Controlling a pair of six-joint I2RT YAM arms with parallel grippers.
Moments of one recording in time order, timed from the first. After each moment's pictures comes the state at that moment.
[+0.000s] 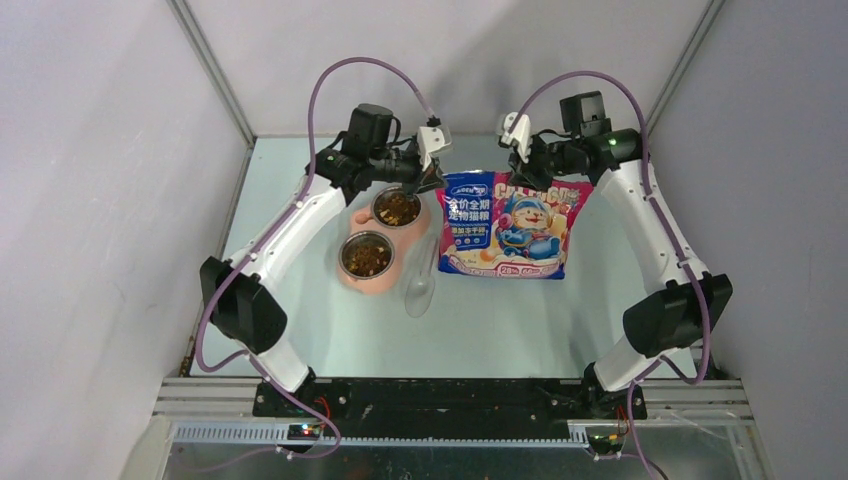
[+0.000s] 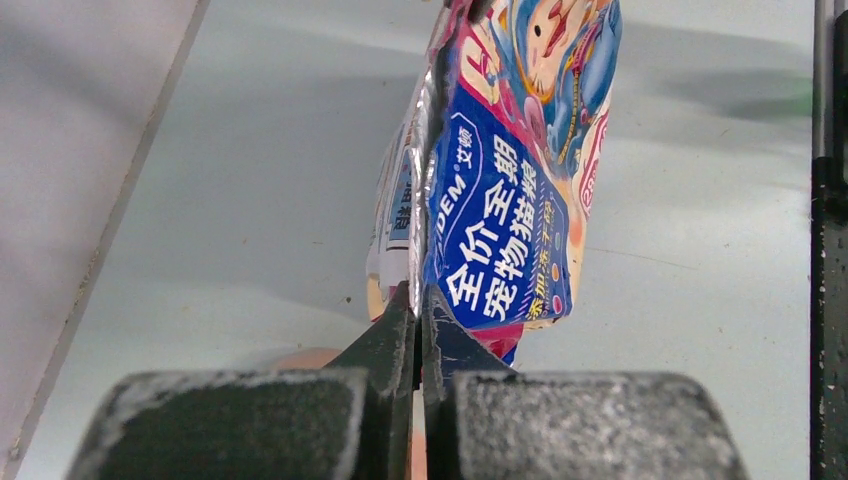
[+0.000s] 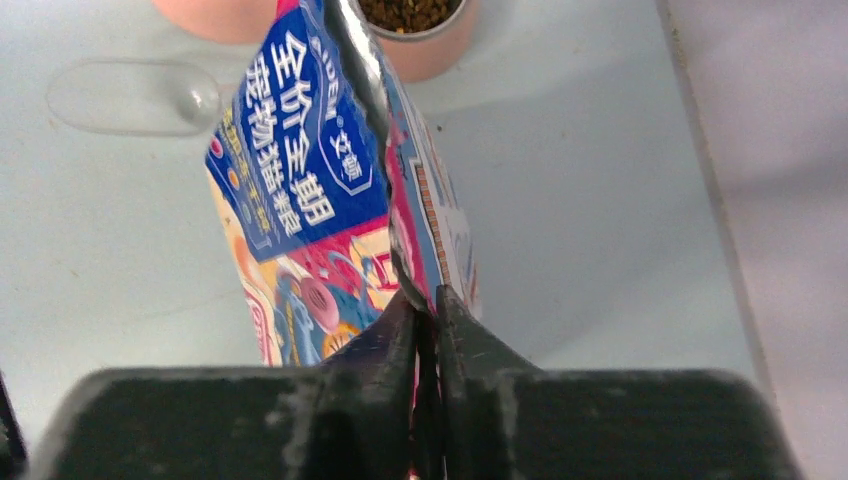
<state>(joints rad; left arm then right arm) -0.50 1.66 1.66 -0.56 0.71 0.52 0.26 1.62 1.76 -0.97 -0.65 -0.86</state>
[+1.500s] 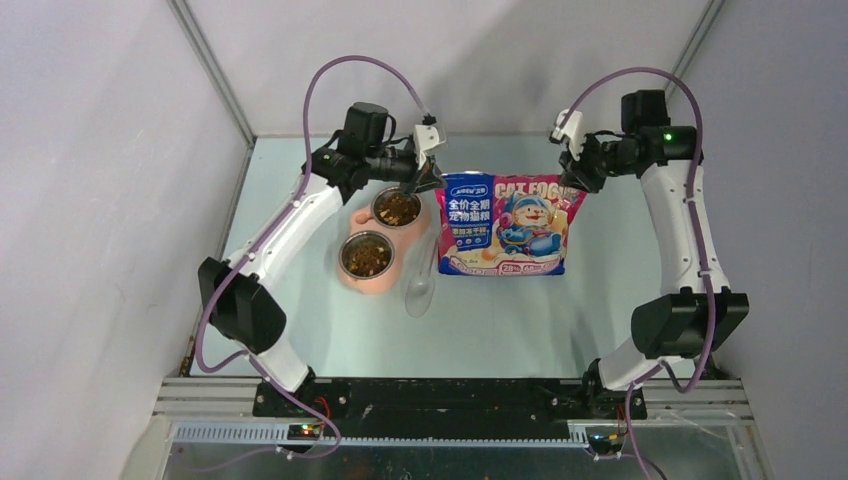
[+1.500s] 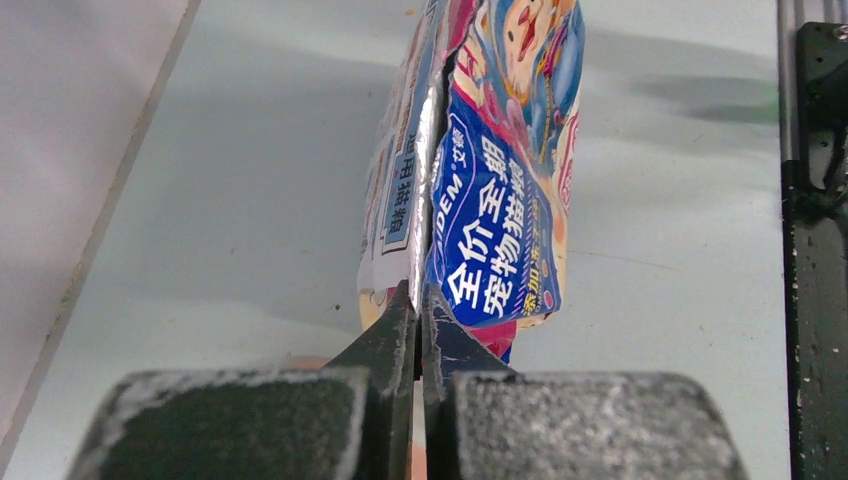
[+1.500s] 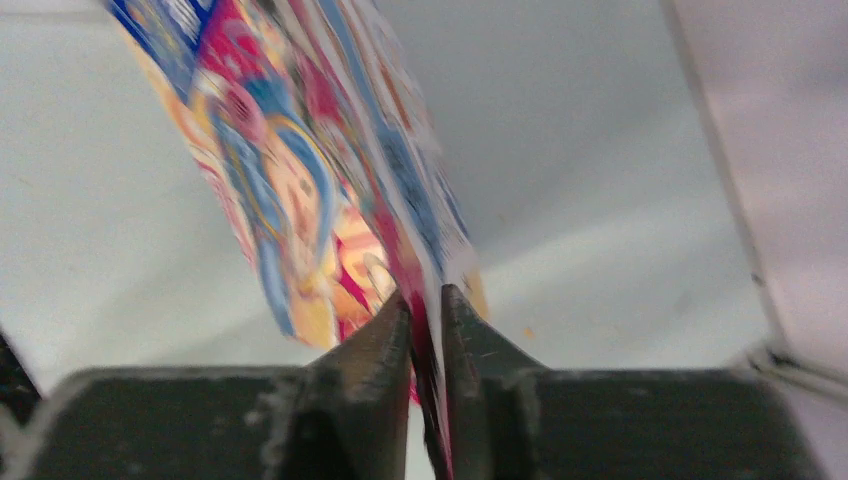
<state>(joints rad) -0.48 1.66 1.66 -0.56 0.78 0.52 0.01 1.59 1.81 -1.20 -0.65 -1.01</state>
